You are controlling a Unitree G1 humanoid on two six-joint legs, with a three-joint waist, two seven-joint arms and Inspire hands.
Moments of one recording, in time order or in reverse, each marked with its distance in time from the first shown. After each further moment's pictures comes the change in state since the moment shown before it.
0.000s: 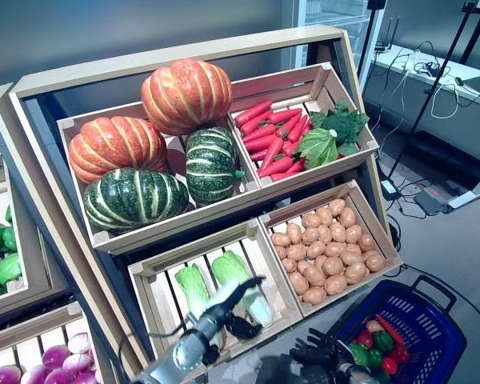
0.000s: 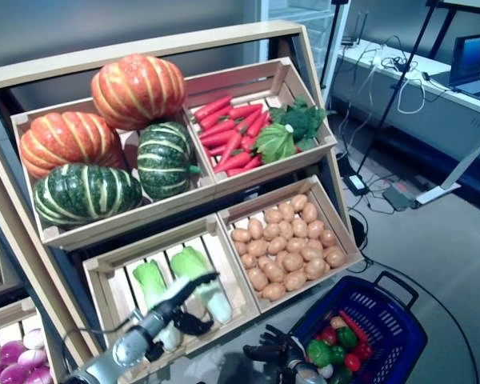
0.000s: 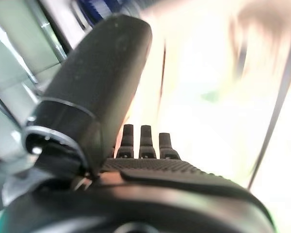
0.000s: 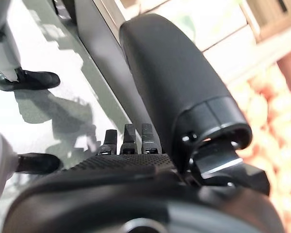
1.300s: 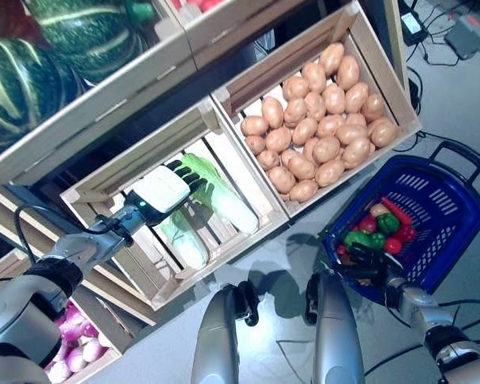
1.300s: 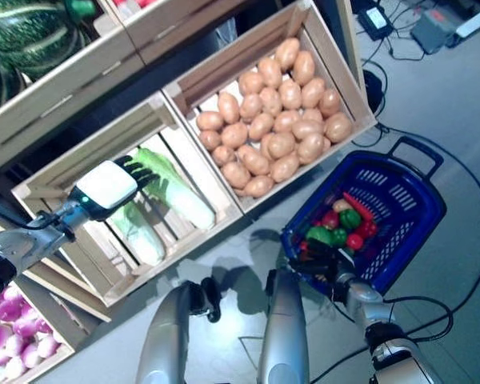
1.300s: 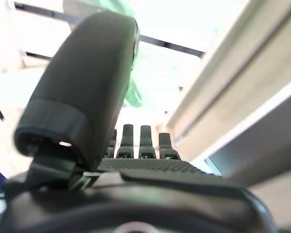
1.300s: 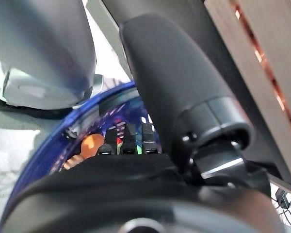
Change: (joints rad) left arm -0.680 0.393 -0.292 0.377 0.451 0.106 0.352; right arm -0.383 -0.373 -0.001 -0.110 0.160 0.057 0.100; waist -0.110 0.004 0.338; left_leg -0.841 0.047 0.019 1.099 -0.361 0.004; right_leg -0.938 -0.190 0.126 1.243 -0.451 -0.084
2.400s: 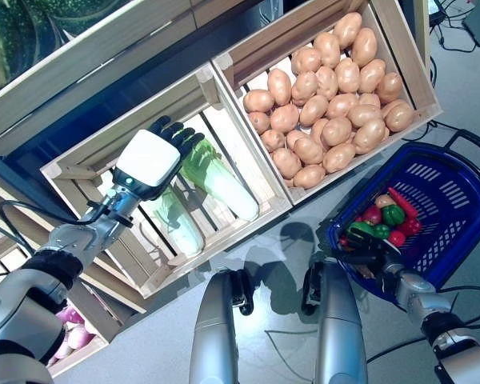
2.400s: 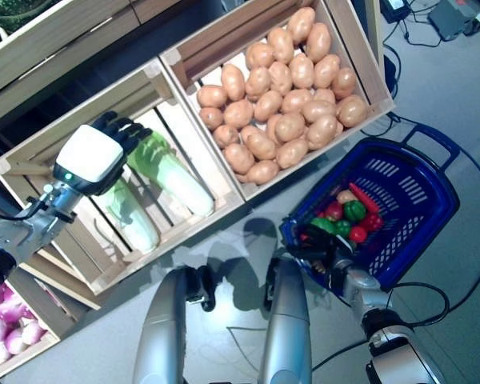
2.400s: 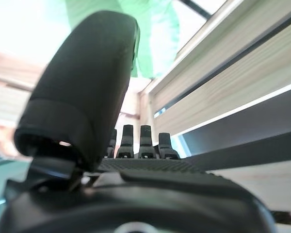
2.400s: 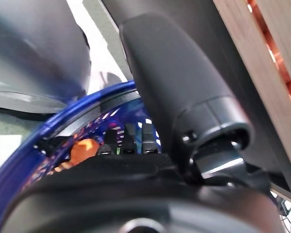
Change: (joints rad) left arm -0.008 -0.005 0.114 -0.084 -0.114 0.017 0.194; right arm -0.040 0.013 0.004 0.007 0.003 -0.001 -0.001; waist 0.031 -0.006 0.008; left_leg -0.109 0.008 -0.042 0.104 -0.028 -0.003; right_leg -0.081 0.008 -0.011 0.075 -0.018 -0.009
